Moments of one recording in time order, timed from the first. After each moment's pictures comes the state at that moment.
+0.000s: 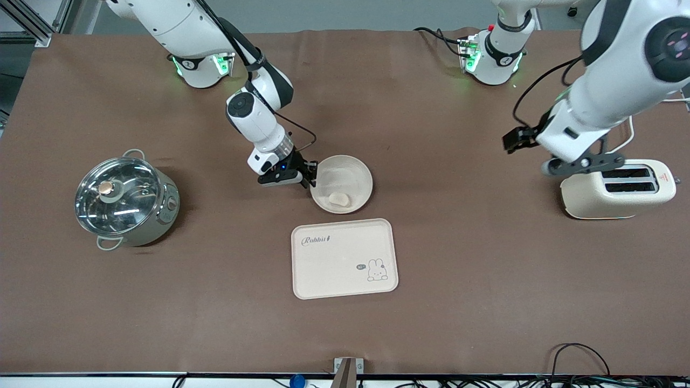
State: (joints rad) left arm 0.03 0.11 -0.36 -1.64 0.02 1.59 -0.44; right arm 0.32 0.44 0.36 -2.29 0.06 3.10 0.59
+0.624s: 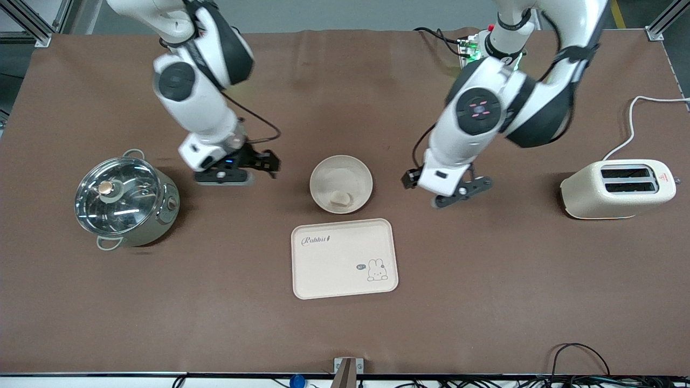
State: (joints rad) left arm -0.22 0.39 -0.42 -1.61 0.11 1.88 -1.06; right arm 0.22 0.07 0.21 -1.98 0.05 2.11 0.45
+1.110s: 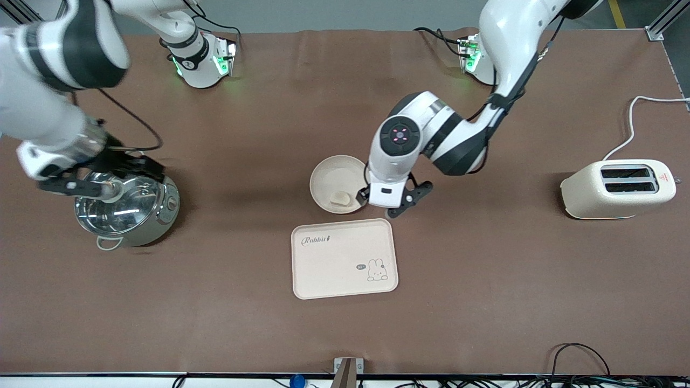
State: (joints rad) left arm -0.38 0.64 -0.41 -1.47 0.20 2.05 -1.52; right arm 0.20 0.04 -0.15 -1.75 0.05 1.78 0.19
